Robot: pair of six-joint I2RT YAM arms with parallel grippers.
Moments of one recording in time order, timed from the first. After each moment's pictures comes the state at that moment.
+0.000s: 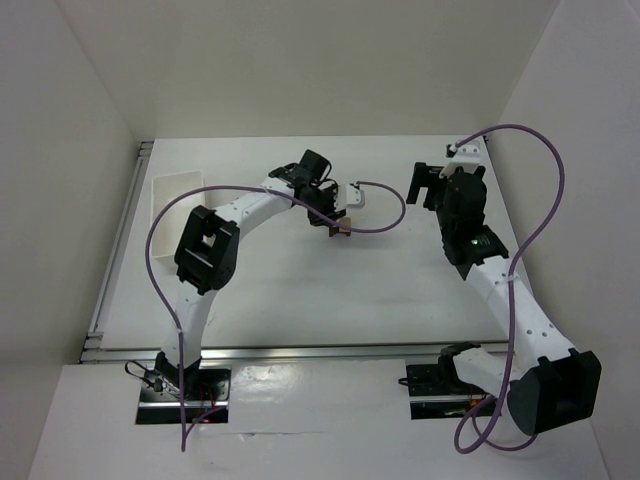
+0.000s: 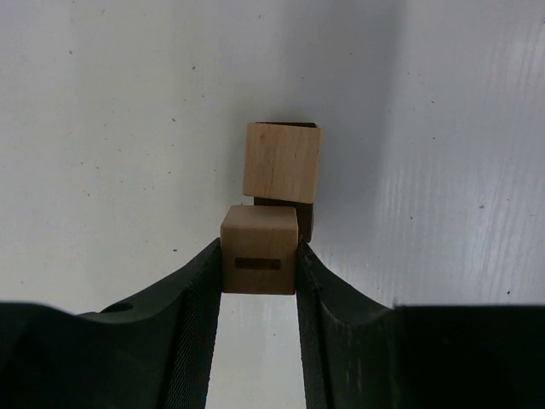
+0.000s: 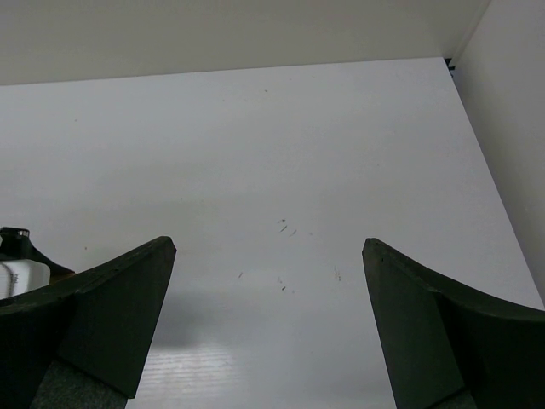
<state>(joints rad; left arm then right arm) -0.55 2.21 1.86 -0.62 0.45 0.86 0.22 1.07 0.91 -0.05 0.29 0.09</state>
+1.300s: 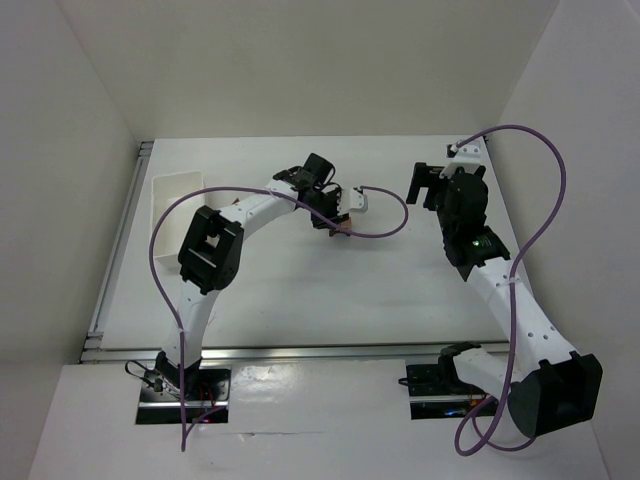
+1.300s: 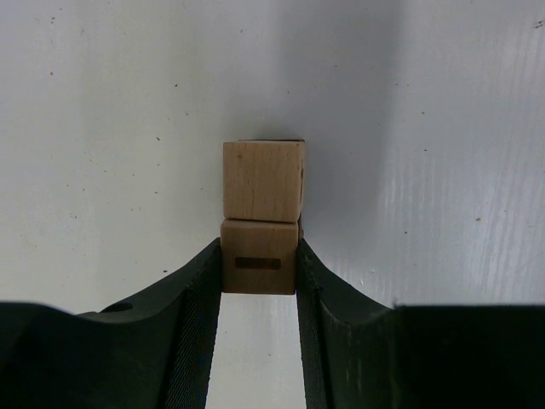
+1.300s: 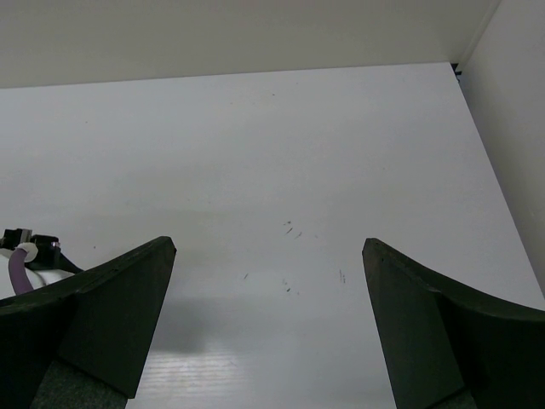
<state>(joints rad) -0.57 2.23 1.86 -0.61 0.45 0.88 0.22 1.05 0.91 -0.05 0.27 0.09</state>
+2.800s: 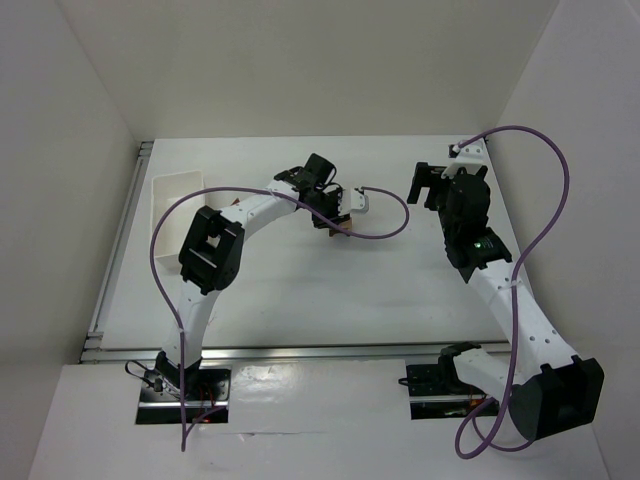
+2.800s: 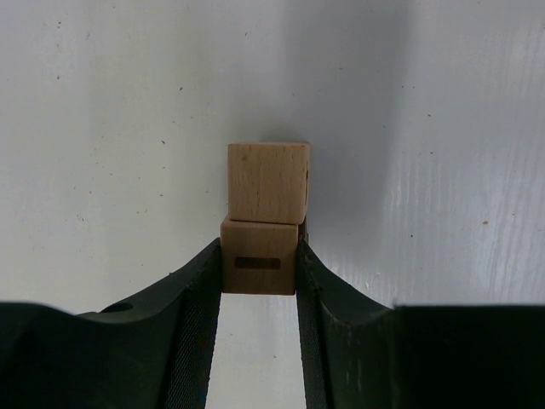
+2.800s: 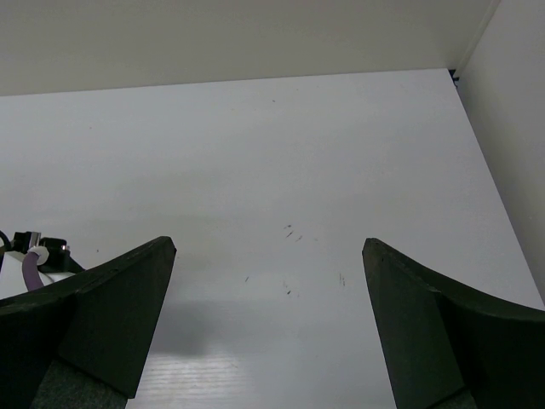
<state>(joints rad) -0.57 2.23 1.86 -0.60 0.44 0.89 0.22 1.04 0.91 -0.05 0.27 0.09</state>
